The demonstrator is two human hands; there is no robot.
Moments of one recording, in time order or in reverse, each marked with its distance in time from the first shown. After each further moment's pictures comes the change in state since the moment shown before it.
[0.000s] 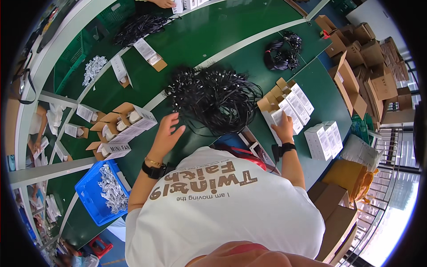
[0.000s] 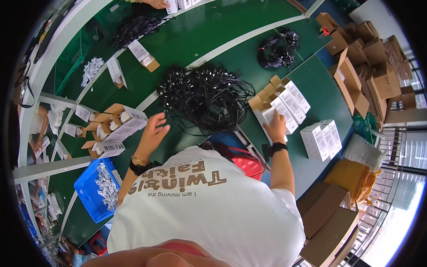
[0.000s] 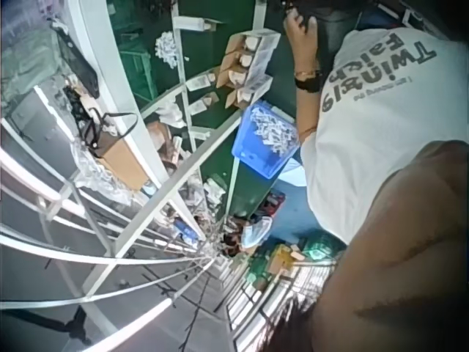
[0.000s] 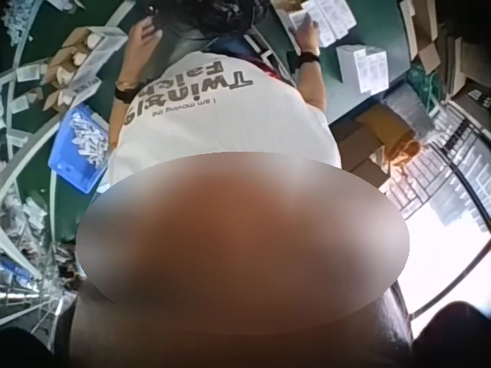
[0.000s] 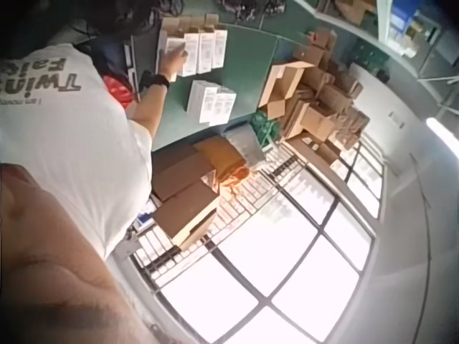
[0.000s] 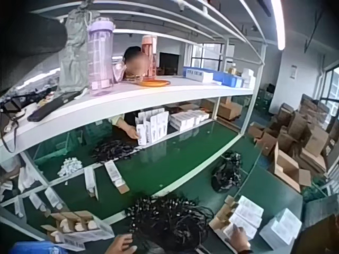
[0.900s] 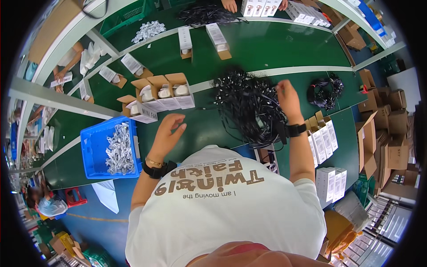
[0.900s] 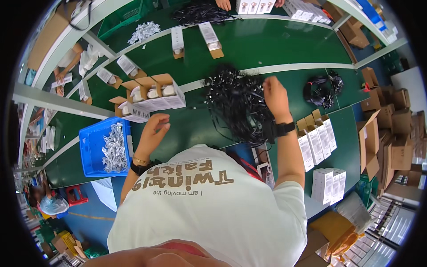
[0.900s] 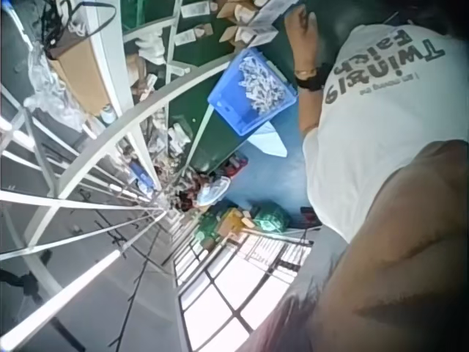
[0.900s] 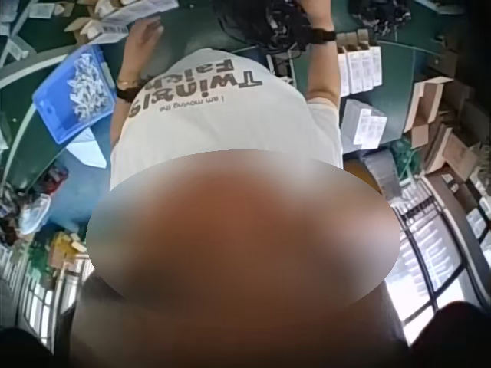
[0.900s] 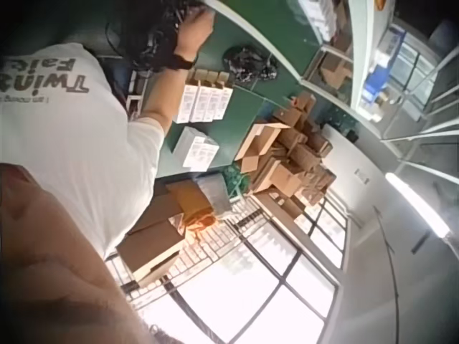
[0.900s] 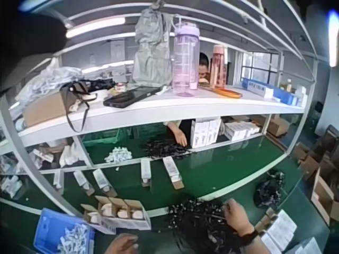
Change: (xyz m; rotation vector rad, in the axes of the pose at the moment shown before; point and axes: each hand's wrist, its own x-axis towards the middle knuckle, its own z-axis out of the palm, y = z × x) left_hand -0.099 0.001 -0.063 0.077 0.327 -0.014; right_hand 0.075 -0.261 -0.020 0.177 0.169 -0.840
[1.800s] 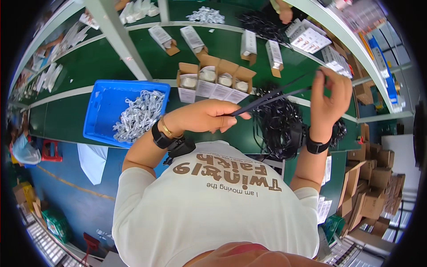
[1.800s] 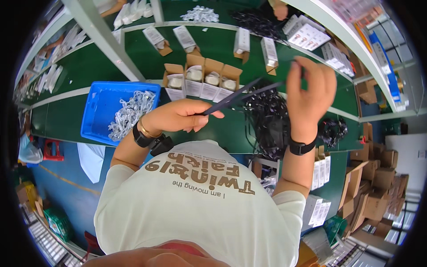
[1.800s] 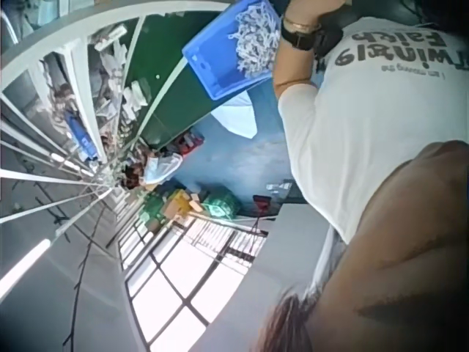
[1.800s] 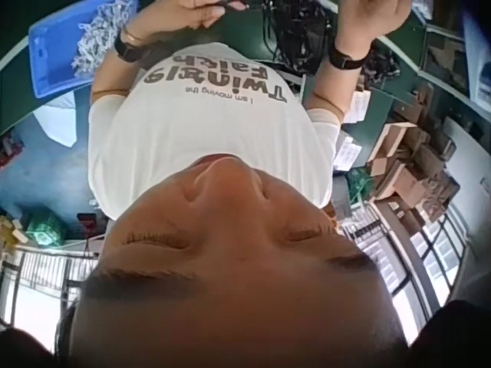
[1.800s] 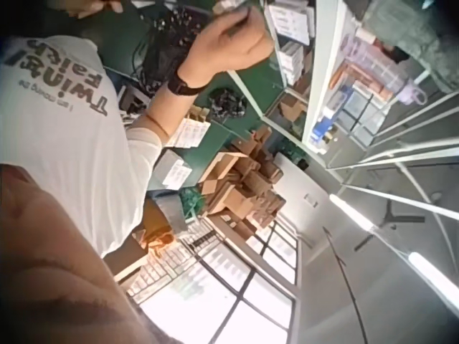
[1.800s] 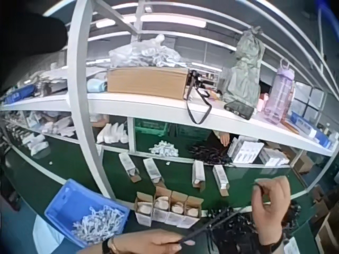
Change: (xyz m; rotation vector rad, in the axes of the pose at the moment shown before) left_hand -0.027 0.062 -0.123 -0.429 -0.524 0.072; right_hand 0.055 -0.313 -0.079 0.008 0.503 -0.631
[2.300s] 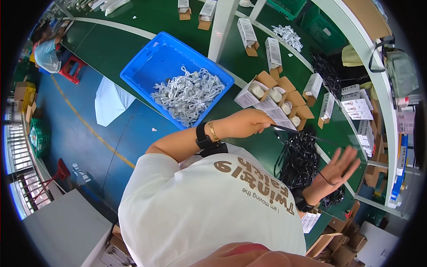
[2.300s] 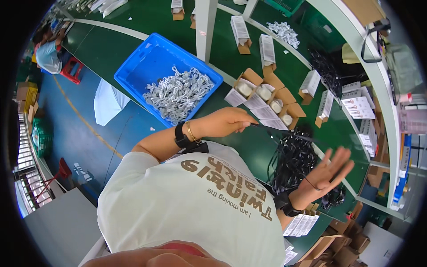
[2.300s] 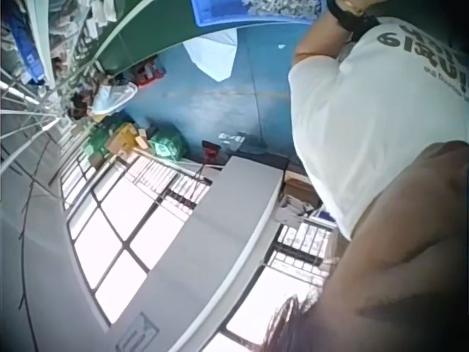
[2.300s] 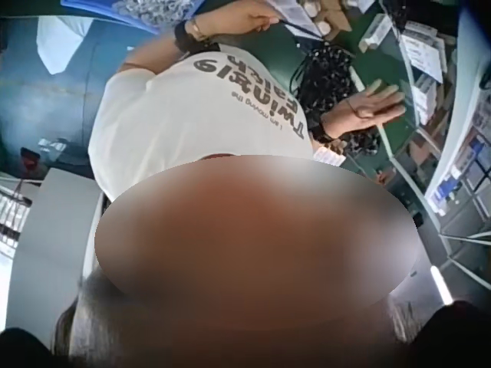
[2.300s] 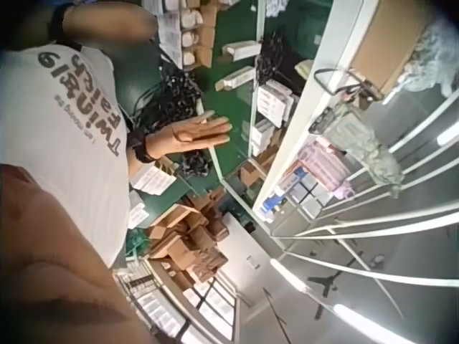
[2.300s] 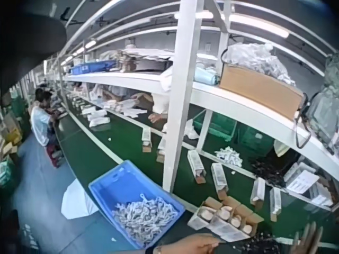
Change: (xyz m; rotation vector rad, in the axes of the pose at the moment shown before) left_hand -0.041 -0.081 0.000 0.223 0.586 0.142; right_hand -0.056 -0.075 0.031 1.391 0.351 0.963
